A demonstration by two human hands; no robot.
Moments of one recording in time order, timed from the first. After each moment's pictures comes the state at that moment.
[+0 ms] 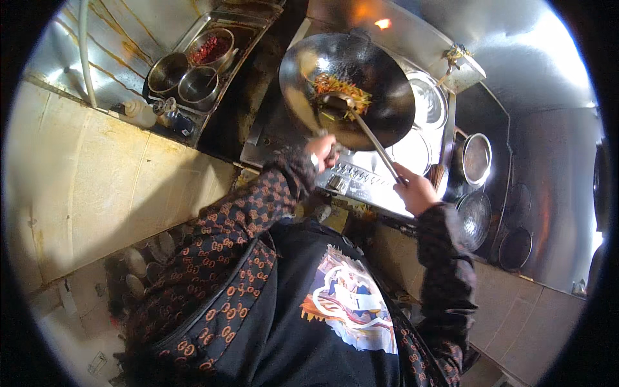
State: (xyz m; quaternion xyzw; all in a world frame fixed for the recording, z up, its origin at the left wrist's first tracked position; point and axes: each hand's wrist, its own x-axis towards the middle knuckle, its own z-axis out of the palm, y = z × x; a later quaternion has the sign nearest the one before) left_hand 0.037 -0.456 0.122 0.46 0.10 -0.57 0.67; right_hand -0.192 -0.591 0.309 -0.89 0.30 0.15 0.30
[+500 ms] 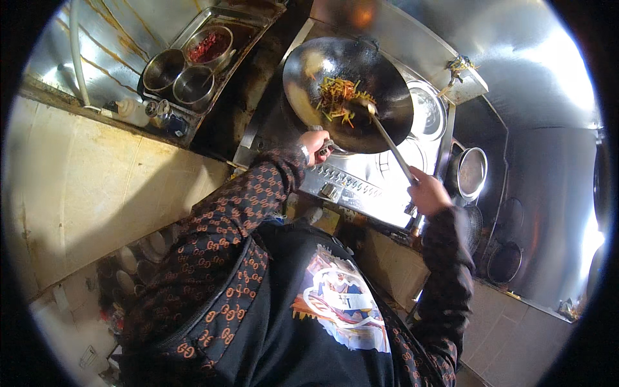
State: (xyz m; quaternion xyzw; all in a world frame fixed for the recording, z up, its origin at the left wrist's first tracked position) left_hand 0.069 -0.469 0.141 0.47 0.13 -0.59 0.64; right_hand -0.175 -0.645 0.292 -0.91 0.28 0.14 0.26
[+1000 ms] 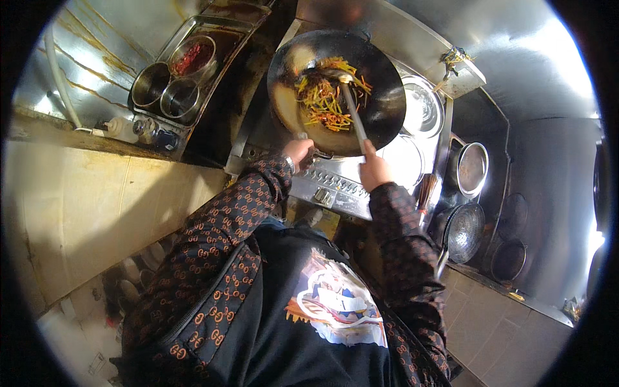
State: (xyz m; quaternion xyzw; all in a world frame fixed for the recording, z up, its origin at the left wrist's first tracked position) left_hand 0.079 -0.469 0.082 0.57 0.04 -0.52 0.64; right_hand -0.103 -0.608 0.243 -0.92 0.32 0.05 0.24
